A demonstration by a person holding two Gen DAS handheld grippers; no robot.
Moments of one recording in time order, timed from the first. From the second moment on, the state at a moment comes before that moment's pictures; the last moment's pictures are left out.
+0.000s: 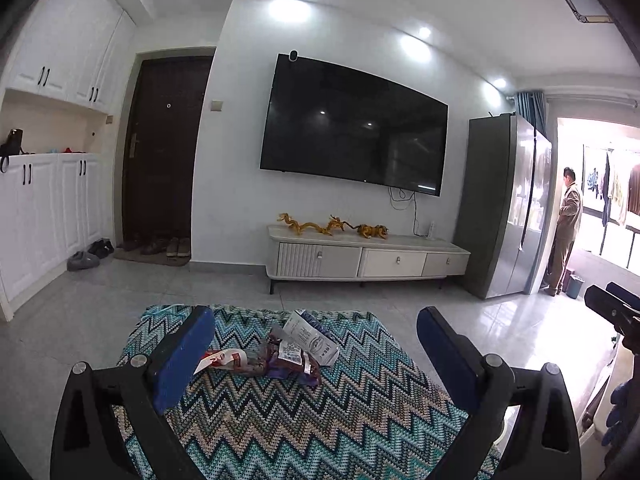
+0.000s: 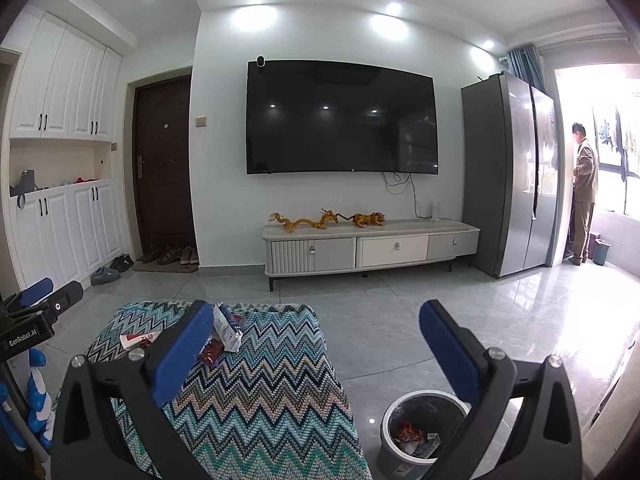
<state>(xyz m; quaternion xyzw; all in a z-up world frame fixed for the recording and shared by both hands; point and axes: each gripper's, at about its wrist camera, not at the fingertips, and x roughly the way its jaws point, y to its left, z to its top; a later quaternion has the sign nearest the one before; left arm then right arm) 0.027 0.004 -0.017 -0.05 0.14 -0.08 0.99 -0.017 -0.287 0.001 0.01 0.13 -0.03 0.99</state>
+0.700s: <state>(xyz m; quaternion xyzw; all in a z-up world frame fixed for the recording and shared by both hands) 0.206 0.120 -0.130 0.09 0.33 -0.08 0.94 0.178 -0.235 -0.091 0.01 0.29 0.11 0.95</state>
